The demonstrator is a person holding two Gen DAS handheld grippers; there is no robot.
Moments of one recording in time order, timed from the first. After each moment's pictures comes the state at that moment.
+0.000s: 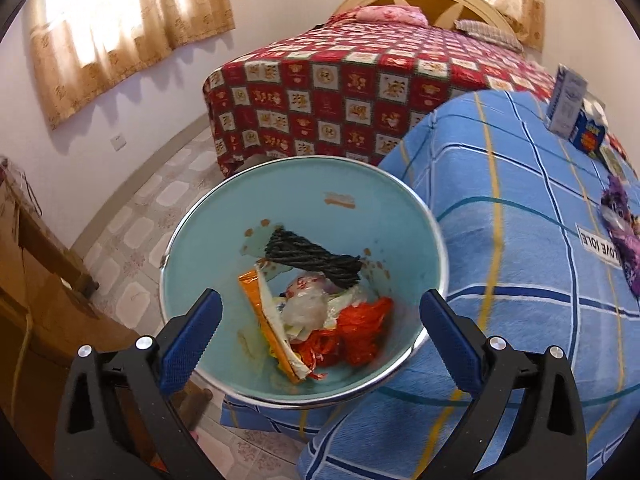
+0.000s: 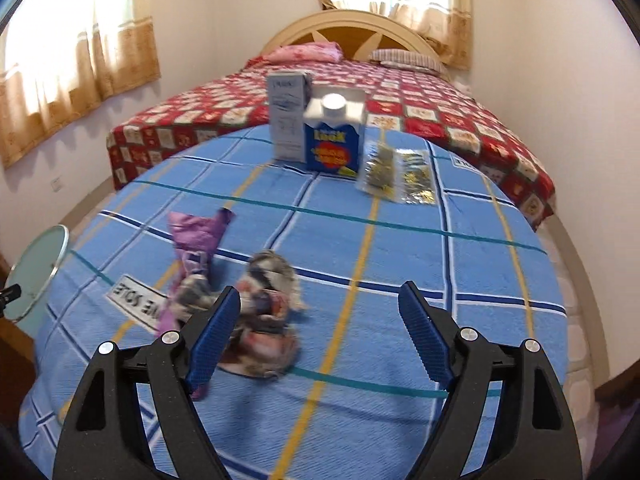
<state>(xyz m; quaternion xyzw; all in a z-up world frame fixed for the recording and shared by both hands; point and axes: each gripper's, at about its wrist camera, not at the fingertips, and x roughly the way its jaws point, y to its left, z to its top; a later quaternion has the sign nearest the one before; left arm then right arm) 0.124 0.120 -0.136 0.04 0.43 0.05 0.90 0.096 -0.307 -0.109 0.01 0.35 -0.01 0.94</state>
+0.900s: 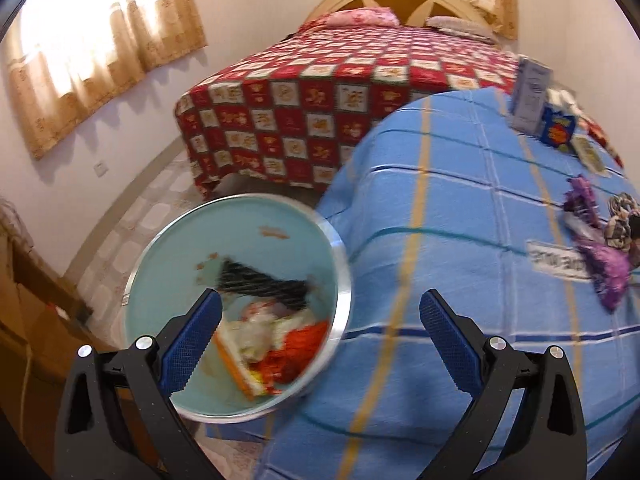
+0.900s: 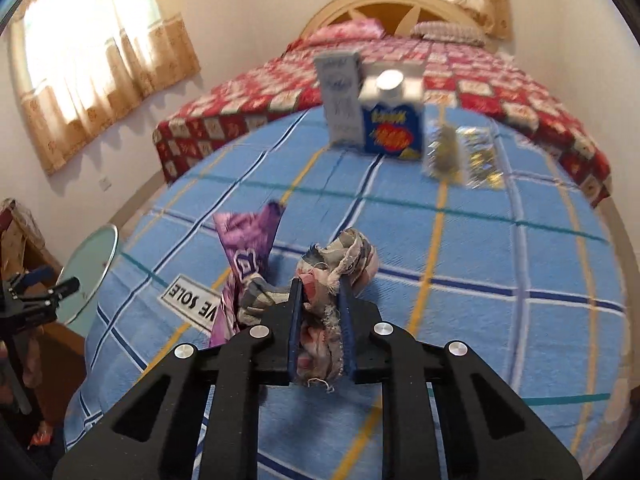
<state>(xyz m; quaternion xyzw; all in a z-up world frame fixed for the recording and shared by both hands) 0.139 0.049 -0.113 0.06 0.41 0.00 0.91 0.100 -0.306 -0.099 0.07 0.37 0.08 0.92</state>
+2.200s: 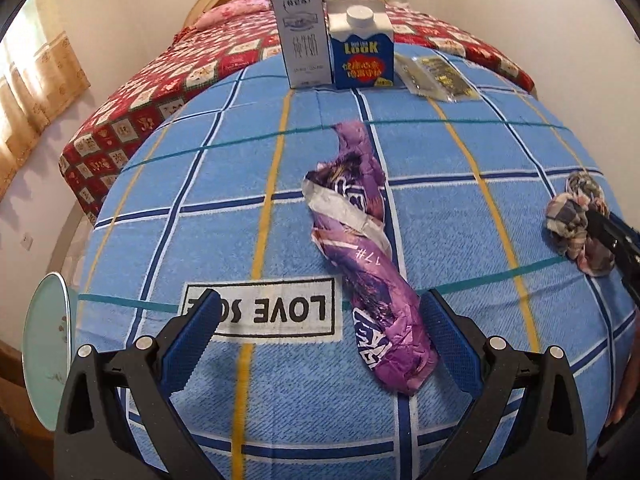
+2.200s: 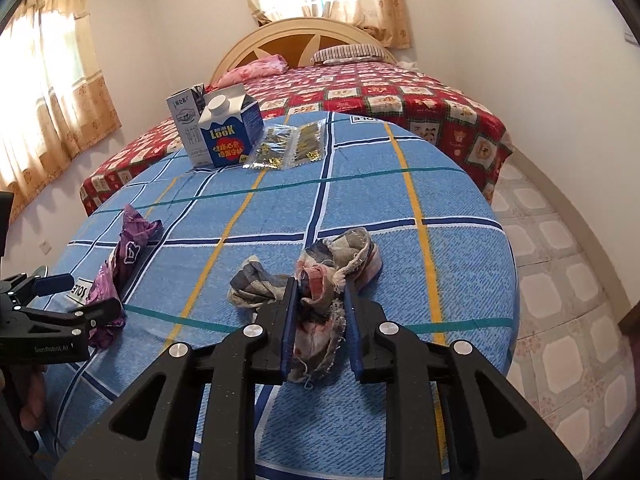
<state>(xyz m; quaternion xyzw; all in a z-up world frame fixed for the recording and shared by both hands) 0.150 -0.186 -0.148 0.14 0.45 -0.14 0.87 0.036 -0.414 -0.141 0.11 0.32 -0.07 0.94</state>
